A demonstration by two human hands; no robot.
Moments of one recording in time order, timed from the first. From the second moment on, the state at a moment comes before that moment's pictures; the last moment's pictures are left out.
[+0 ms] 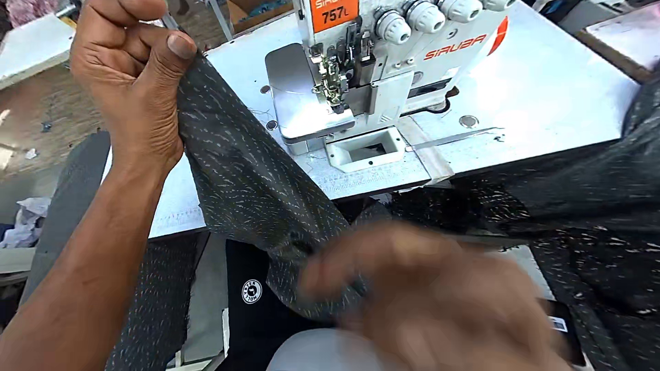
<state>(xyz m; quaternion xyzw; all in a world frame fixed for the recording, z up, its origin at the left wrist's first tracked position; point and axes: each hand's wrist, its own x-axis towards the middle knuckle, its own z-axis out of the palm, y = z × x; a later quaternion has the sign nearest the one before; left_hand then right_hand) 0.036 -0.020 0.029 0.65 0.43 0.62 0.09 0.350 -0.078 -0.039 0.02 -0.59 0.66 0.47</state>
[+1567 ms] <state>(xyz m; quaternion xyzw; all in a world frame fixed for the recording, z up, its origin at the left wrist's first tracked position) 0.110 0.039 -0.051 0.67 0.60 0.41 0.14 0.344 -0.038 -0.150 -0.24 -0.66 0.62 0.36</state>
